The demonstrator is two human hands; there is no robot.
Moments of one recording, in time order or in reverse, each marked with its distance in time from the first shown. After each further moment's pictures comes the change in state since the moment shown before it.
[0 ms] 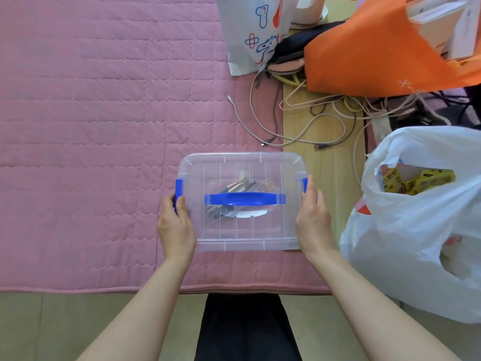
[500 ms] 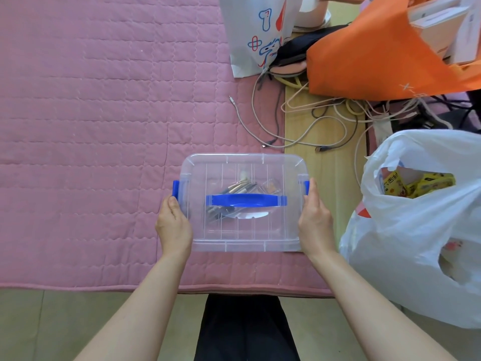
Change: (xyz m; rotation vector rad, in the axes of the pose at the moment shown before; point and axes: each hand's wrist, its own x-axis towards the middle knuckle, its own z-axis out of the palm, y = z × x) left_hand 0.002 0.012 -0.002 -0.045 0.027 -0.135; right_hand 0.000 0.006 -0.003 0.026 -0.013 -0.028
